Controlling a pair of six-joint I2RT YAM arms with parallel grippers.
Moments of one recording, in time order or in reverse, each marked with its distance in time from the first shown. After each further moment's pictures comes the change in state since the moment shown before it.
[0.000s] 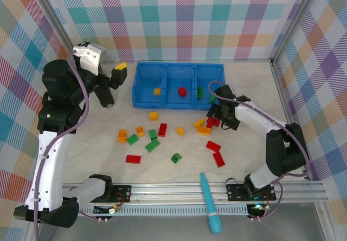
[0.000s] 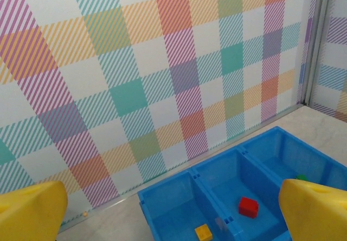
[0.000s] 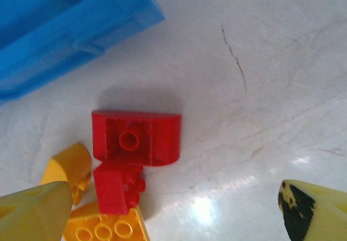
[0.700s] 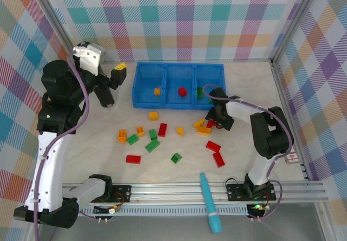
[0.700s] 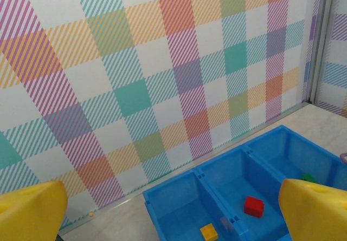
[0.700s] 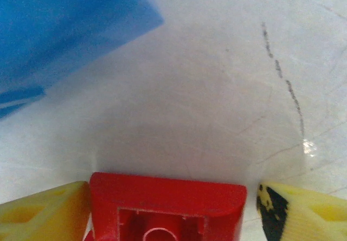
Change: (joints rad) left arm 0.000 -0.003 0.000 0.000 -0.012 0.019; right arm -0.007 0.227 0.029 0.094 -0.005 0.026
